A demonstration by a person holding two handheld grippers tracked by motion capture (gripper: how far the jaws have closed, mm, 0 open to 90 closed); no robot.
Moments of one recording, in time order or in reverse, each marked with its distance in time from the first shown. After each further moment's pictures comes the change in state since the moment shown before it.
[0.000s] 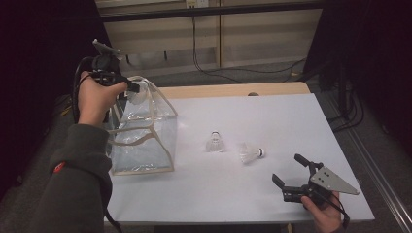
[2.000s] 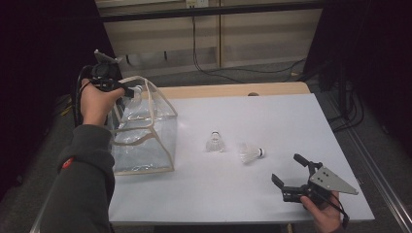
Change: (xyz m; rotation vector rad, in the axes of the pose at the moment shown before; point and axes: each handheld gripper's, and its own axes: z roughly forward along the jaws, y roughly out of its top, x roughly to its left) left arm 0.035 -0.009 0.031 0.030 0.072 -0.033; right arm 0.001 0.000 0.001 0.005 0.005 -0.005
